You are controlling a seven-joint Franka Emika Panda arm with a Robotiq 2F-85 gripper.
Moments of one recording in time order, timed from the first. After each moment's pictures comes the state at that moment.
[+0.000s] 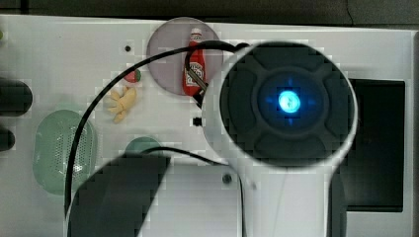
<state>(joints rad) -0.11 -0.14 0.07 -1.73 0.01 0.00 -0.06</state>
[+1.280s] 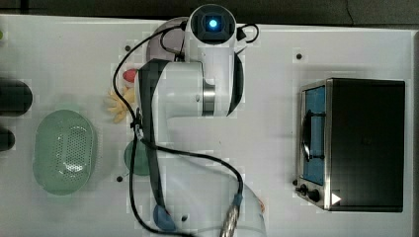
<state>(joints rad) -0.08 0.44 0.13 -1.76 0.01 0.59 -0.58</state>
